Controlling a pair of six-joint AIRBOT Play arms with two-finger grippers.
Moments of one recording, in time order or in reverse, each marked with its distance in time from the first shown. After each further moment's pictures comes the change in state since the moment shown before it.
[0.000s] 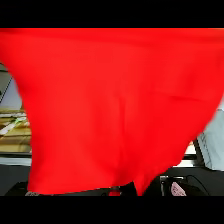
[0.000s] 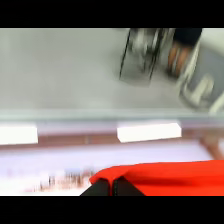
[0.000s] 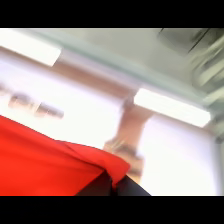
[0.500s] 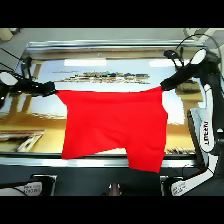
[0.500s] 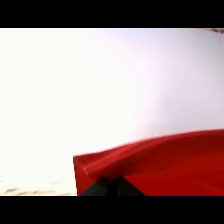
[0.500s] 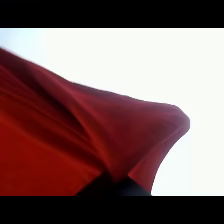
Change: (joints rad) left arm -0.008 -0.531 -0.295 0.015 0.100 0.009; right arm 0.213 -0.669 -0.046 0.003 0.001 0.047
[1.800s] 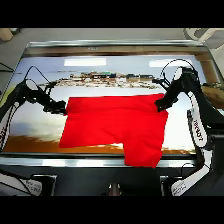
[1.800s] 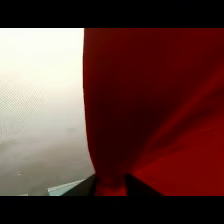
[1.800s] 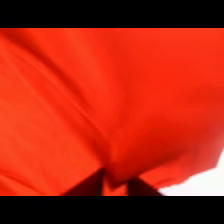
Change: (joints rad) left arm -0.026 -0.219 0.018 0.062 -0.339 0.051; right arm 0.041 -0.060 -0.180 -0.151 0.213 0.073
